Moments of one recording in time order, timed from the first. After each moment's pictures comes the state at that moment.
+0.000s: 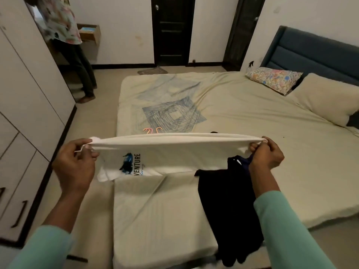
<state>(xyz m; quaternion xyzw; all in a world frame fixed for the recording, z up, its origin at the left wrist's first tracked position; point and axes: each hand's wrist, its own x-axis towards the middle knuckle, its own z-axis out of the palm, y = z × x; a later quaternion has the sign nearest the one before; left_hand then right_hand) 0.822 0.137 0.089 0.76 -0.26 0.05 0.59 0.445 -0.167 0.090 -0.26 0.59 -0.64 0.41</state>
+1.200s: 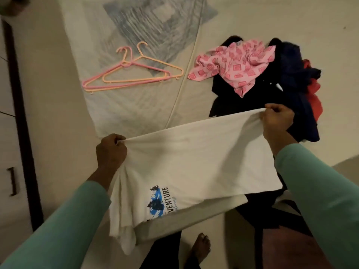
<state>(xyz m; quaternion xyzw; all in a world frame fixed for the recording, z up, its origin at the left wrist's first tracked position) 0.871 0.007 -0.196 0.91 -0.26 -0.24 0.21 0.466 -0.264 -0.209 -0.35 0.81 -0.33 0.34</state>
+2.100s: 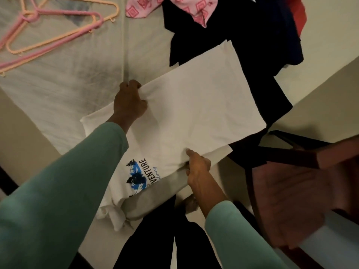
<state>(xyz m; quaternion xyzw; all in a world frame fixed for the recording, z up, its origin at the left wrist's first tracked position) 0.755 -0.129 -0.280 0.78 -0.55 -0.28 -0.02 0.543 0.018 -0.259 0.12 0.81 -0.21 0.54</state>
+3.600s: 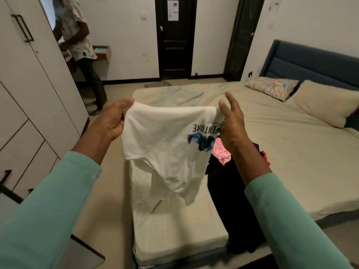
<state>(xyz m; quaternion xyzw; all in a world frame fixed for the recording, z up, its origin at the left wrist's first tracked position) 0.808 0.124 0.242 0.59 -0.20 -0.35 0.70 0.532 -0.012 0.227 -0.52 0.36 -0.49 0.60</state>
